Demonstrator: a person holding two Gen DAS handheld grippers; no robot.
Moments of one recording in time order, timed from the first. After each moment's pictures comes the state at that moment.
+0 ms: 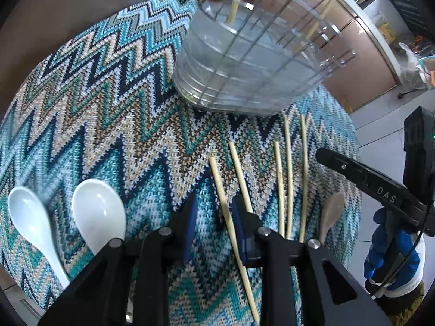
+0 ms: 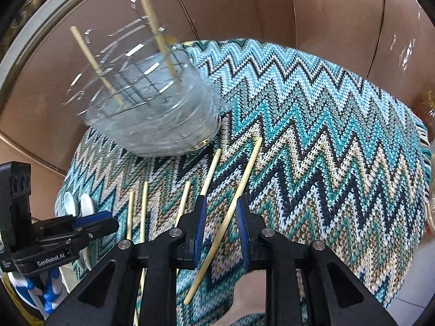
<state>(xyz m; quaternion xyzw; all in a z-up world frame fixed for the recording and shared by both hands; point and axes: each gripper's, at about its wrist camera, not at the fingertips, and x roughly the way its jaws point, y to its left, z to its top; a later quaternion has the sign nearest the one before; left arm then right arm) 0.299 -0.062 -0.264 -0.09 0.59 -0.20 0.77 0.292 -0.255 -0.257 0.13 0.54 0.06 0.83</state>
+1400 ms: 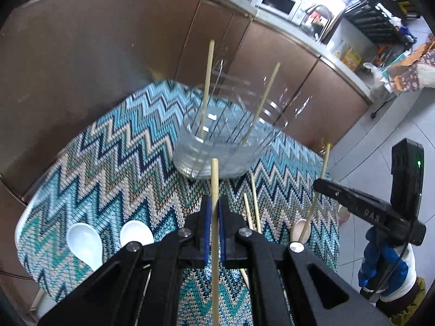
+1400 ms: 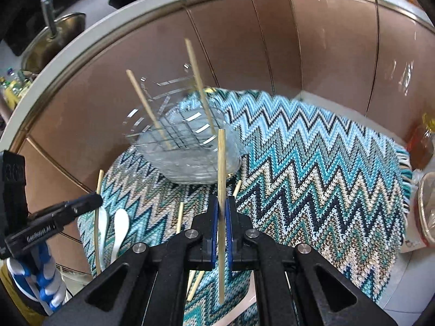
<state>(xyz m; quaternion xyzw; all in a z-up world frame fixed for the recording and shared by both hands) 0.259 -0.029 -0.168 -0.09 0.43 -0.23 0.87 0.244 -0.256 -0.189 0.12 0.43 0.08 0.89</state>
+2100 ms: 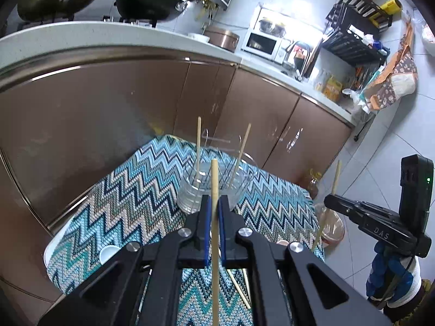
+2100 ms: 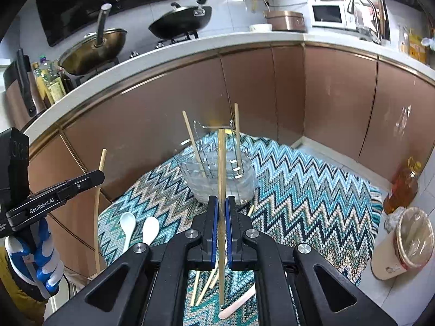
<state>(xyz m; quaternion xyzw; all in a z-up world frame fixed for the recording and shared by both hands) 0.201 0.008 -0.089 -0.09 0.31 -0.23 0.92 0.167 -0.222 -0.104 0.07 0.33 0.08 0.94</state>
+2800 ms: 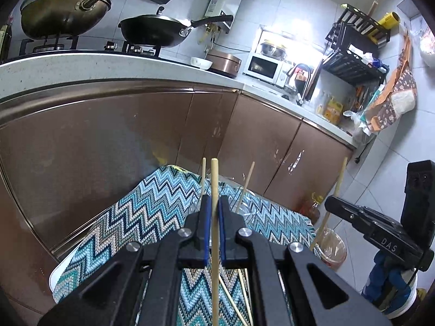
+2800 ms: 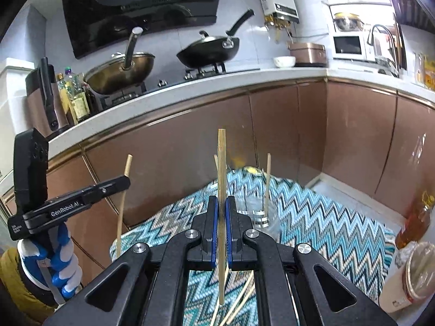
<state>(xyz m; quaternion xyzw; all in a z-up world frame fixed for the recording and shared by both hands) 0.221 0.014 -0.060 -0.11 0.26 -0.22 0.93 0.180 -0.200 -0.061 0.06 0.25 0.14 0.96</state>
